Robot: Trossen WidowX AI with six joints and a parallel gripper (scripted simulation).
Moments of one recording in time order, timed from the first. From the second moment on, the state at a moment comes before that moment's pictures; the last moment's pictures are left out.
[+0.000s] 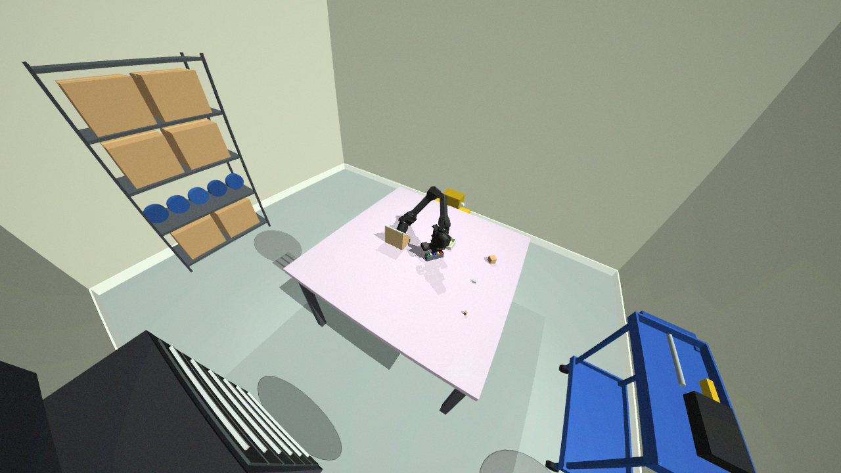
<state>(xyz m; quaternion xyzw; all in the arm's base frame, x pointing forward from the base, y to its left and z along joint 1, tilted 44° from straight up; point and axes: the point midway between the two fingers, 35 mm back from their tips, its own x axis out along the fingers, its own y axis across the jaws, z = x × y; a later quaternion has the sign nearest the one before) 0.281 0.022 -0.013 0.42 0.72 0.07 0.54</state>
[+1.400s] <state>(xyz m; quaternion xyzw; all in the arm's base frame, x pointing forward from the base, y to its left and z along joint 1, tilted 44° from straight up) 0.282 0.008 0.002 0.43 0.72 0.07 0.54</state>
